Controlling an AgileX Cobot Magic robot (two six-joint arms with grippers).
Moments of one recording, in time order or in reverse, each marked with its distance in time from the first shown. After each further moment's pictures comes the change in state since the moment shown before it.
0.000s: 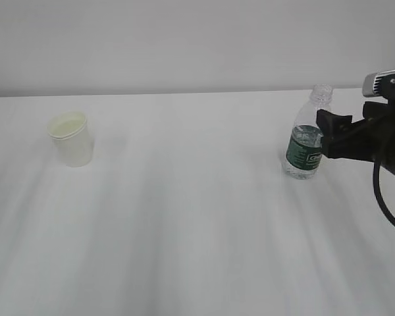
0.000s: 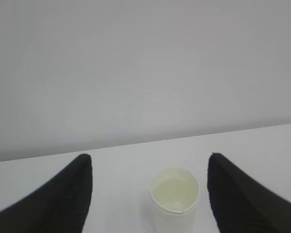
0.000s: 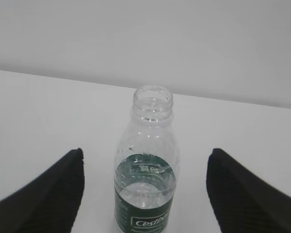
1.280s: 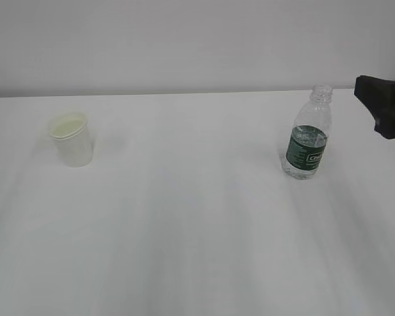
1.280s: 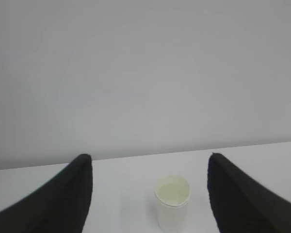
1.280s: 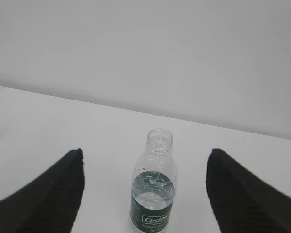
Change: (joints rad) left arm 0.000 -0.702 -0.075 -0.034 0.754 0.000; right arm 0.000 -0.483 0.002 0.000 0.435 -0.068
